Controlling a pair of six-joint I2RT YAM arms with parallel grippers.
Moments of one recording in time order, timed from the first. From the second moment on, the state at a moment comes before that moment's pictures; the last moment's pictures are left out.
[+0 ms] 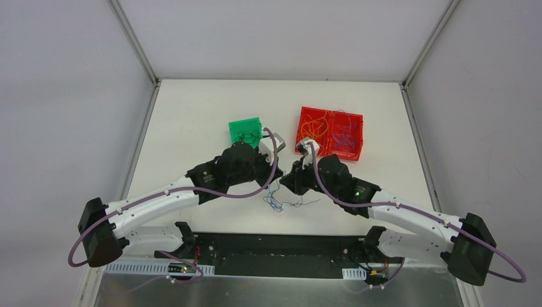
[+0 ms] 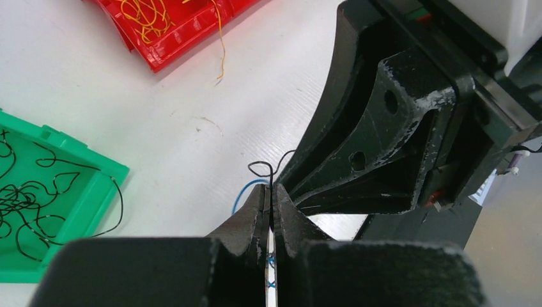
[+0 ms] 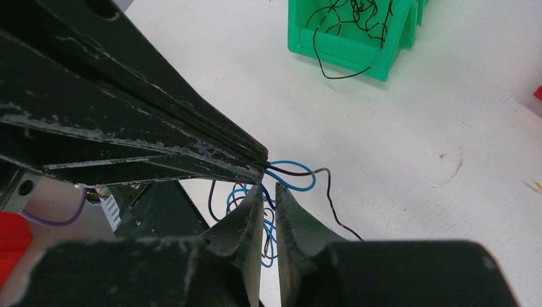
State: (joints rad) left arm -0.98 1.11 0.86 -0.16 0.03 -0.19; right arm 0.97 1.02 0.63 0.01 -0.06 0.43
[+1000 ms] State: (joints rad) left arm -0.86 1.01 0.83 -0.21 -0.27 -0.32; right arm 0.98 0.89 0.62 -0.03 0.21 0.45
